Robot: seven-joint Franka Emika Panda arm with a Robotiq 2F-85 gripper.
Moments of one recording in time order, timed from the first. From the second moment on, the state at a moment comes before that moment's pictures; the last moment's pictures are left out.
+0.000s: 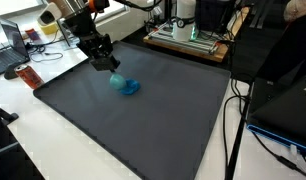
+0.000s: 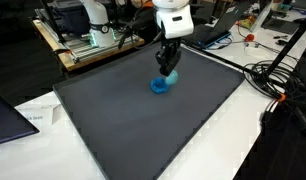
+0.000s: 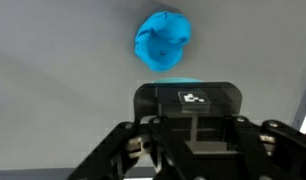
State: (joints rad) arm -0.17 0.49 0.06 -1.64 0.21 1.99 -0.46
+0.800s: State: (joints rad) arm -0.29 0.61 0.06 -1.47 0.34 1.78 -0.60
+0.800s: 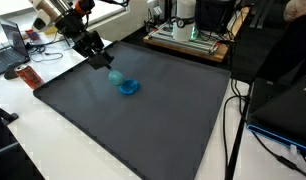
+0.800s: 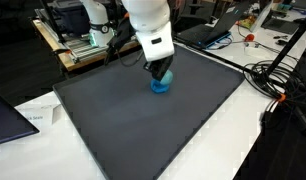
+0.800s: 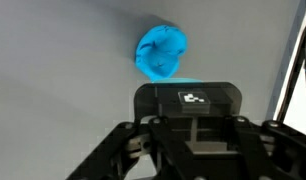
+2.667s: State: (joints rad) arm -0.48 1.14 0.14 -0.80 0.55 1.35 -0.67
